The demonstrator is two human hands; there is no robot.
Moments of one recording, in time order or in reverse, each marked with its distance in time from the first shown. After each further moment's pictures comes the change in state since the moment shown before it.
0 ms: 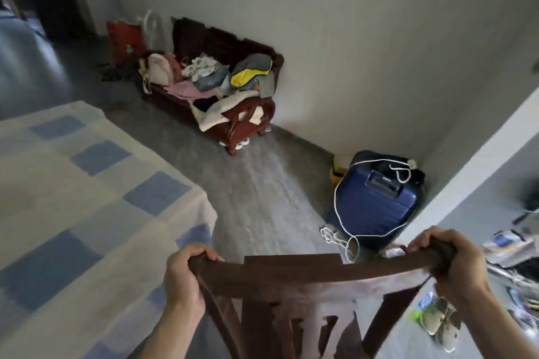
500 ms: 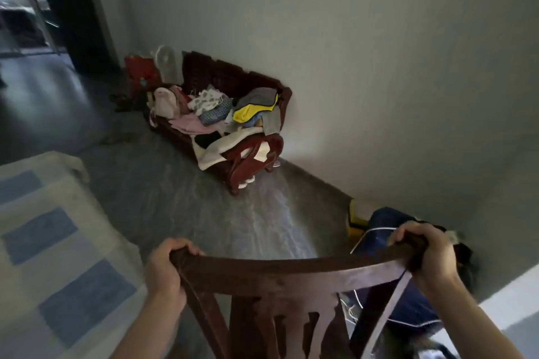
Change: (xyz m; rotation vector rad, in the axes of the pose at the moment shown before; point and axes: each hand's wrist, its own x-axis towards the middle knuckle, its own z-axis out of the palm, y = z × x) left_hand 0.264 -0.024 0.204 -0.039 0.076 0.033; right_hand 0.363 -0.009 0.063 0.006 -0.140 0.020
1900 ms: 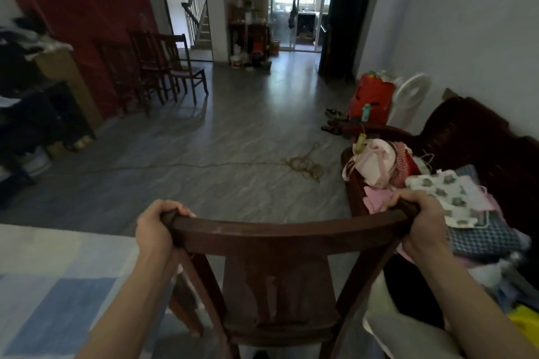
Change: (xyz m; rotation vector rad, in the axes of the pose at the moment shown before) left_hand 0.863 0.386 -0.057 -0.223 0.785 0.658; right_hand 0.802 0.234 1.013 0.186 -0.836 0.278
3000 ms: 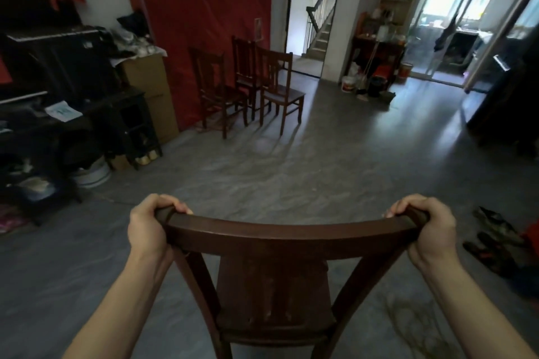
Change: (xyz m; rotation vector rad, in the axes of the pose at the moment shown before) left_hand 0.931 0.059 0.239 -0.018 0.305 0.298; right_hand 0.905 0.277 0.627 -0.022 -0.456 0.038
